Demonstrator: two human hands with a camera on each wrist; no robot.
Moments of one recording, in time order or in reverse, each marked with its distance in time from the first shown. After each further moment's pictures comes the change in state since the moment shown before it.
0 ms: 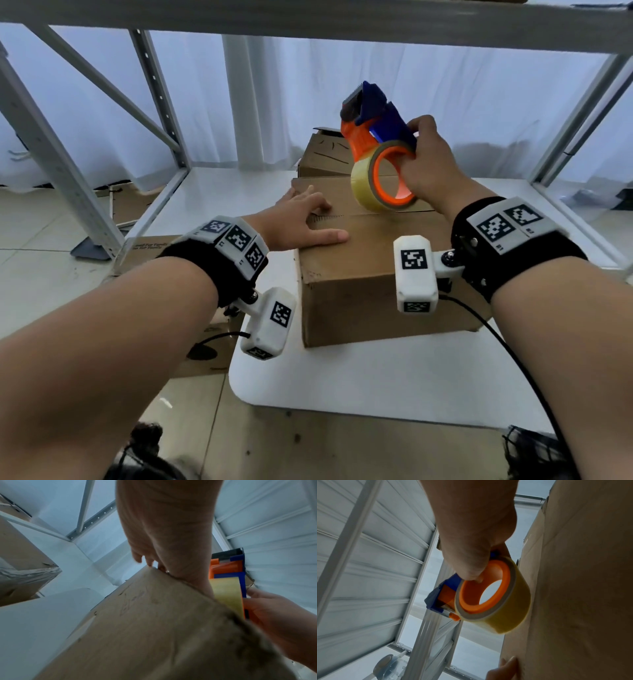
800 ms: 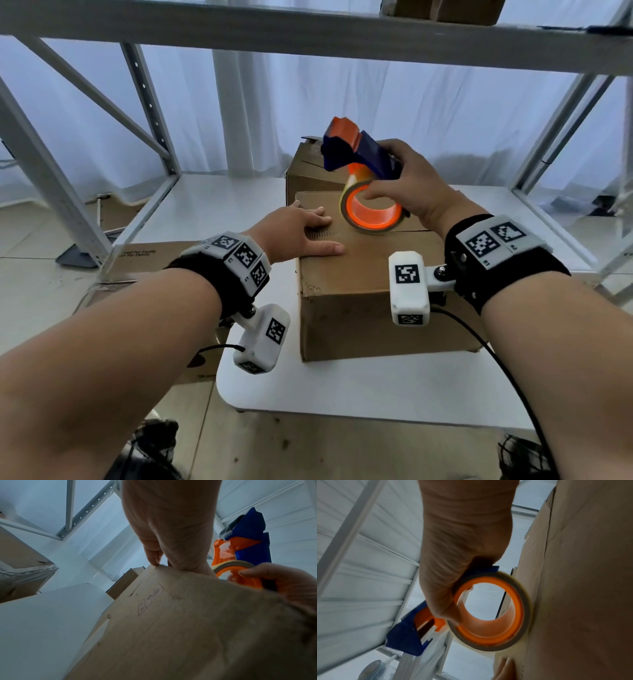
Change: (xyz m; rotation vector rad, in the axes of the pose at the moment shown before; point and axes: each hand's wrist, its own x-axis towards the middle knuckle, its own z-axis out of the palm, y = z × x) left_hand 0.002 0.016 0.012 -0.028 0.047 0.077; right_hand -0.023 0.000 -0.015 0.314 -0.173 -0.075
